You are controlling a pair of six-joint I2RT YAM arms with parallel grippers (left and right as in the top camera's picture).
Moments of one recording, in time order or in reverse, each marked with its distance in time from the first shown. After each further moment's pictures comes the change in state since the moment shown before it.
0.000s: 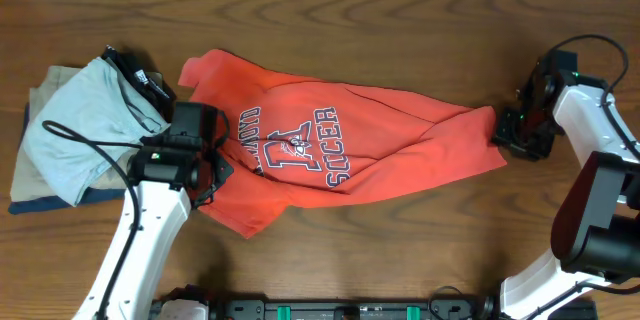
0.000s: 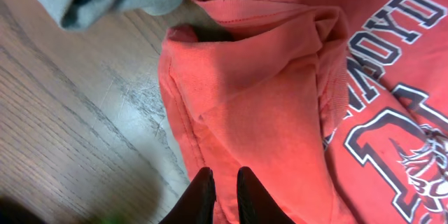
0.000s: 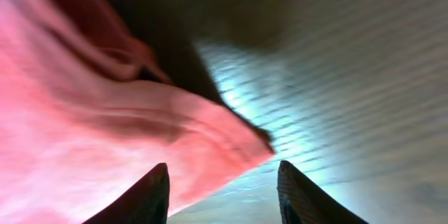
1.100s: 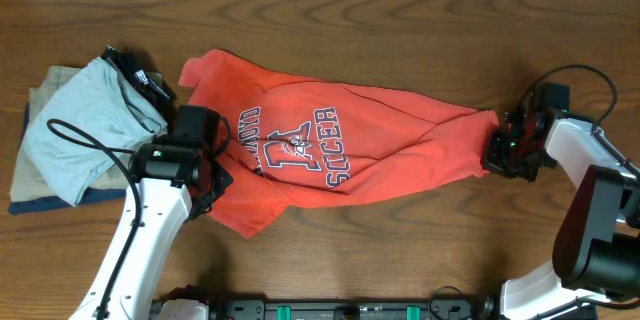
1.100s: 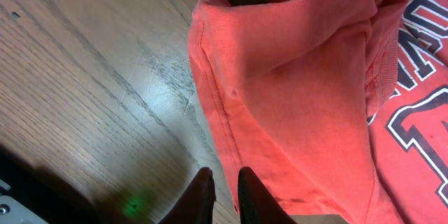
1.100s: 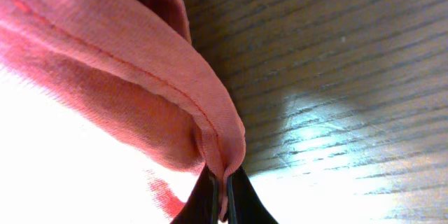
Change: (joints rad) left arm 0.000 0.008 0.000 -0.096 0.000 0.000; right arm -0.016 -0.076 -0.263 0.231 -0.141 -0.053
